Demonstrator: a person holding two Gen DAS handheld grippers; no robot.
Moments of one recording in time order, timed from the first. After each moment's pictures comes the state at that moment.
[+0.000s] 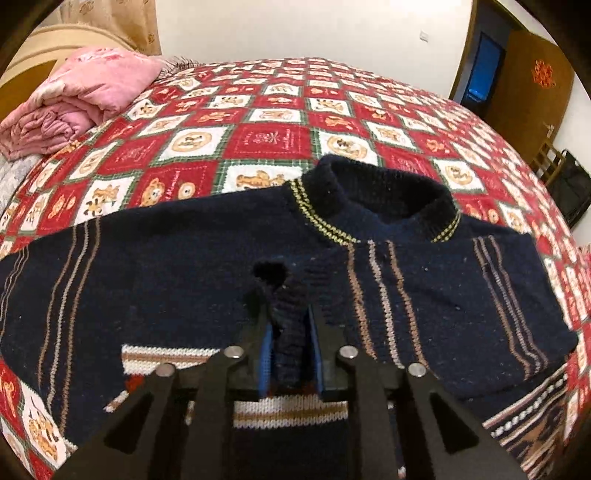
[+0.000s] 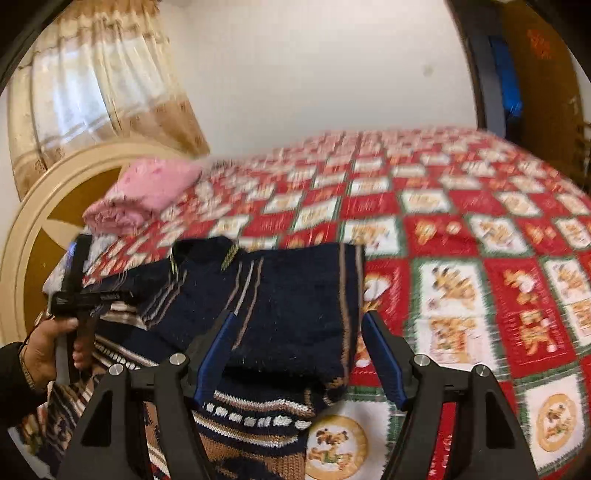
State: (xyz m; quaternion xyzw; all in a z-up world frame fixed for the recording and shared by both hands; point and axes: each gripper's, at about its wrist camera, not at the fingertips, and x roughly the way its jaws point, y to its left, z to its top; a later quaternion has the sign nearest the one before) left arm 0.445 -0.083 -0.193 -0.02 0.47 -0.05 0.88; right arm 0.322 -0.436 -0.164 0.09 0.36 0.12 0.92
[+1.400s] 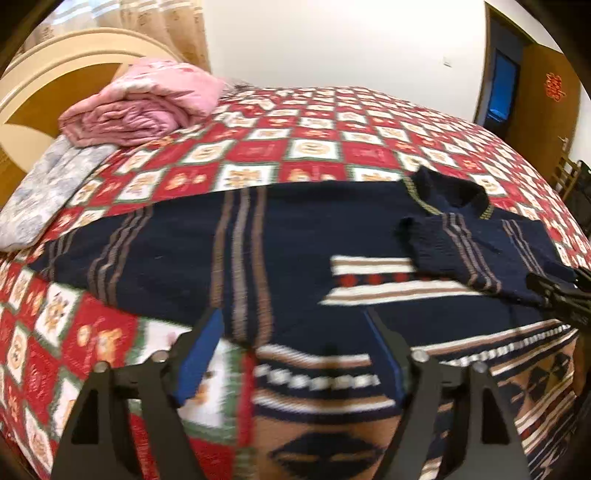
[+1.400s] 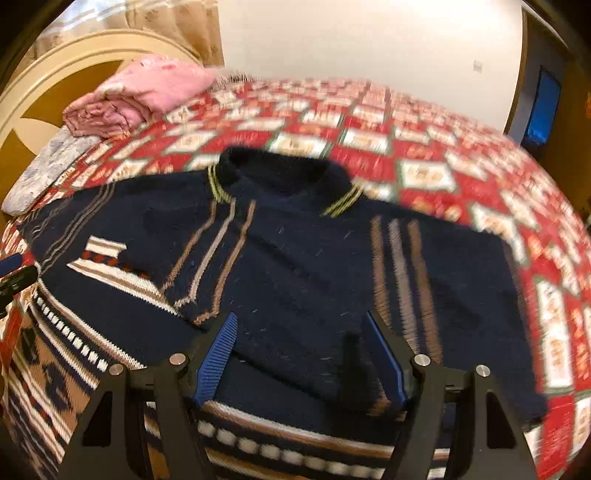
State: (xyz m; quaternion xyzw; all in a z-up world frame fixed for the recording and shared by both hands) left arm 0.349 0.044 -0.178 0.00 0.41 0.02 0.91; right arm 0.385 -0.235 -0.196 -0.04 0.44 0.08 0.89
